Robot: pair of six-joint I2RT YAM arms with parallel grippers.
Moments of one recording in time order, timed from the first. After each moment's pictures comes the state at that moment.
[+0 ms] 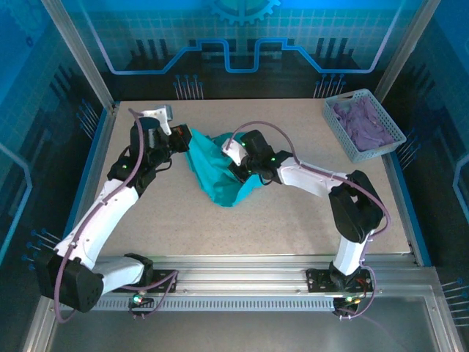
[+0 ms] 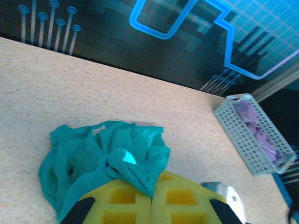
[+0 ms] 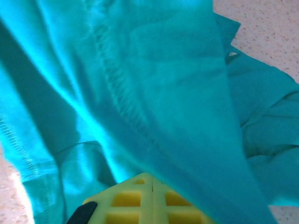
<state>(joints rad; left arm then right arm) -0.26 1.17 1.08 -0.26 0.11 -0.55 0.68 1.80 1.27 -0.24 -0.15 -0.27</state>
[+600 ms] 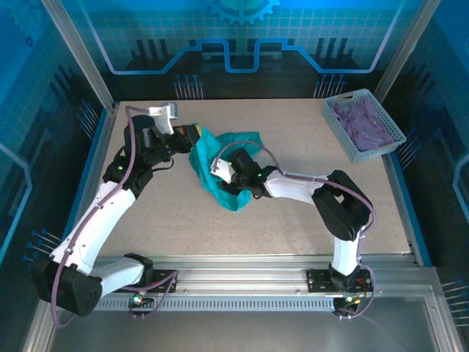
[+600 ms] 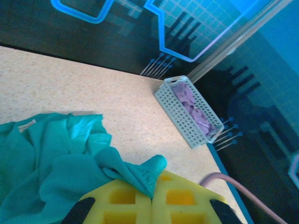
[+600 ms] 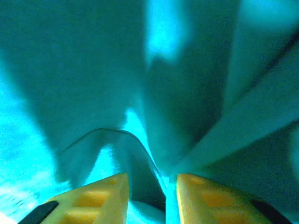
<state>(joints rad) -0.26 1.13 1.11 -0.24 0.38 -0.59 0.79 1.88 1.19 -0.12 -0.04 -0.36</state>
